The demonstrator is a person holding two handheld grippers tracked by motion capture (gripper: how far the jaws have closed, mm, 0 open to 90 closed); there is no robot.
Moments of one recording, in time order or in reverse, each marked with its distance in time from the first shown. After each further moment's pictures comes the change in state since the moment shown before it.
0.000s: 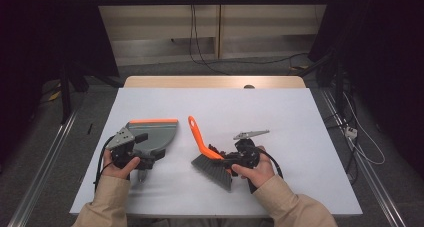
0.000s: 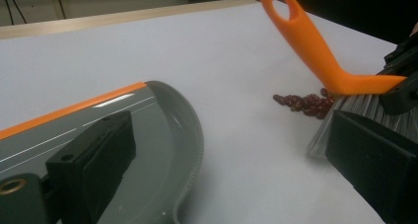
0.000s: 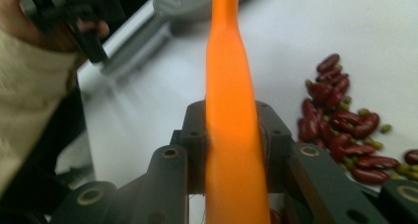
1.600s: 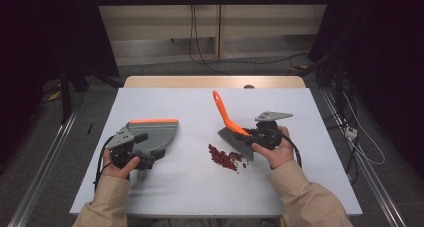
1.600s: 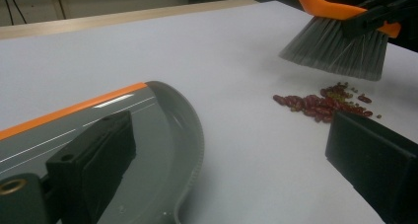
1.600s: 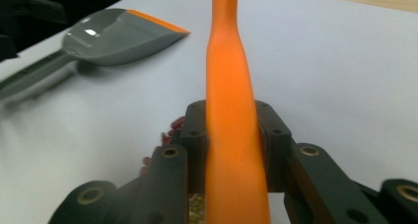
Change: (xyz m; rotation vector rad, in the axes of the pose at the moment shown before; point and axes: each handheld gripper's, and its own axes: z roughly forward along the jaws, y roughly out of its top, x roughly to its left) left arm 0.001 0.000 -0.001 0.000 0.000 -0.002; right arm -0.042 0.034 -0.051 -0.135 -0.273 -0.206
